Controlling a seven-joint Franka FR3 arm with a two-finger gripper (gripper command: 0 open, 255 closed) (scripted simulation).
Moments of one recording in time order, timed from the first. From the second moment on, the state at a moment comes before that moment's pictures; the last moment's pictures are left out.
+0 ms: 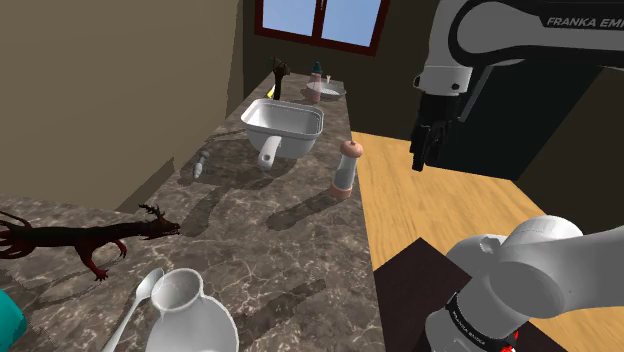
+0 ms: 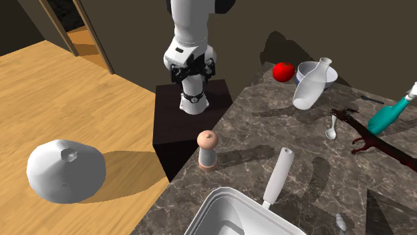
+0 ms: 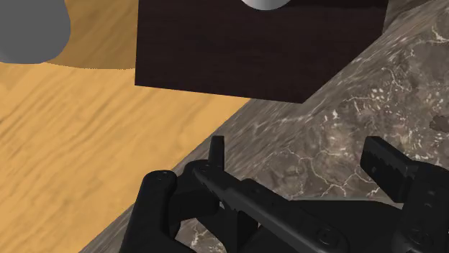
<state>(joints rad) 0.01 -0.75 -0.01 -2.44 -0.02 1.47 -0.11</state>
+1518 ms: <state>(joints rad) 0.01 -0.26 0.11 -2.21 -0.17 1.87 0.01</state>
